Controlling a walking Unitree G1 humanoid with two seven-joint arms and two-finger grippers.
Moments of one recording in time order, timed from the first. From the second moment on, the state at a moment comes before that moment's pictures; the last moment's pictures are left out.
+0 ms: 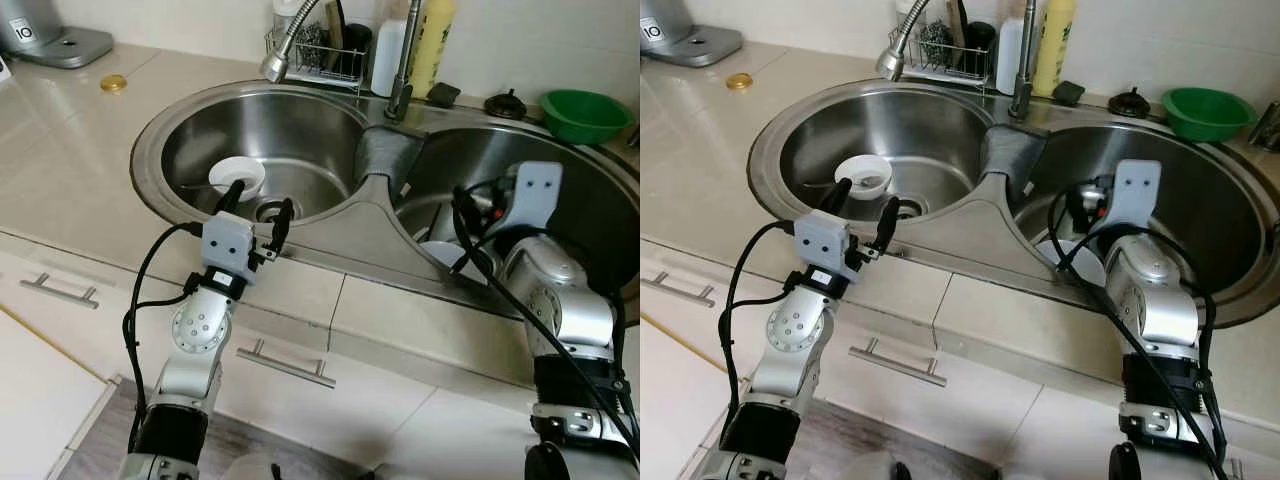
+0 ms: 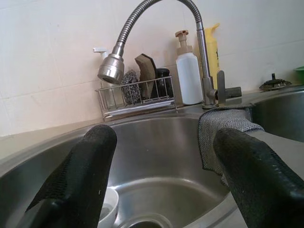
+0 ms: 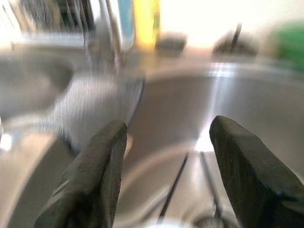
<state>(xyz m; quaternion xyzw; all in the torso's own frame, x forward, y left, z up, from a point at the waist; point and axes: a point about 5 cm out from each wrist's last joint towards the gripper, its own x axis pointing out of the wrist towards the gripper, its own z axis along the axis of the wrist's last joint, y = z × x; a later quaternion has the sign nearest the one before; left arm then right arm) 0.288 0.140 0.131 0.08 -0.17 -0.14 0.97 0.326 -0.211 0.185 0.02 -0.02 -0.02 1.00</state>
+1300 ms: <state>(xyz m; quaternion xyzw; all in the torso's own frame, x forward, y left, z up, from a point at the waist) 0.285 0.137 0.136 0.07 -0.19 -0.15 0.97 0.286 -0.171 0.192 -0.05 -0.19 0.01 0.98</state>
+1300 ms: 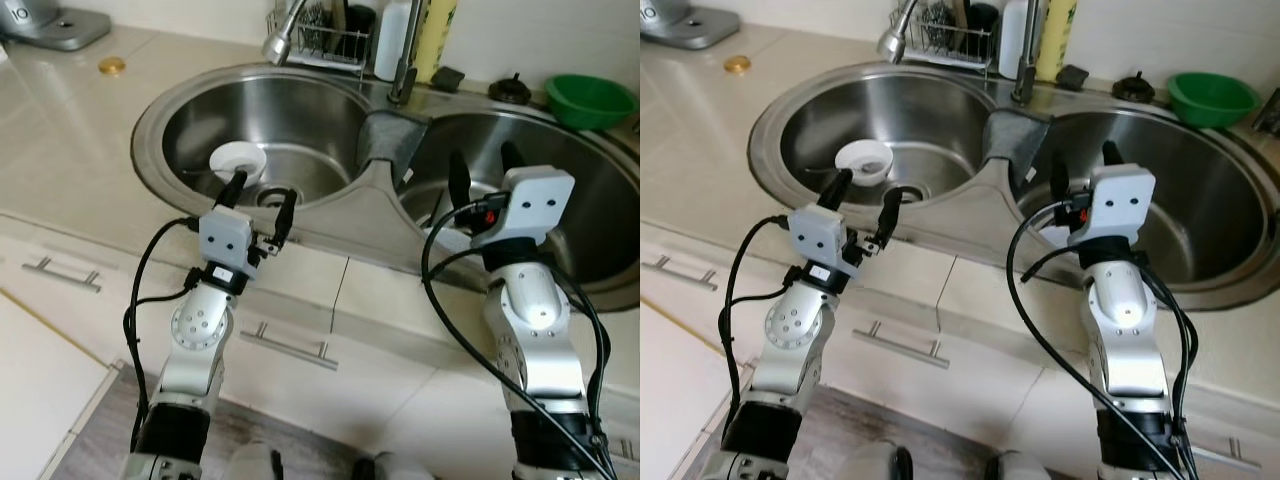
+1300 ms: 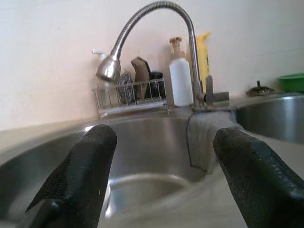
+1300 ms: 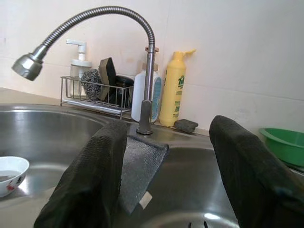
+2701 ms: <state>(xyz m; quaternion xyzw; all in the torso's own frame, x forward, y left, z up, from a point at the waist) 0.284 0.128 0.130 0.06 -0.18 -0.16 0.97 0.268 -0.183 0.160 -0.09 -0.16 -0.03 0.98</state>
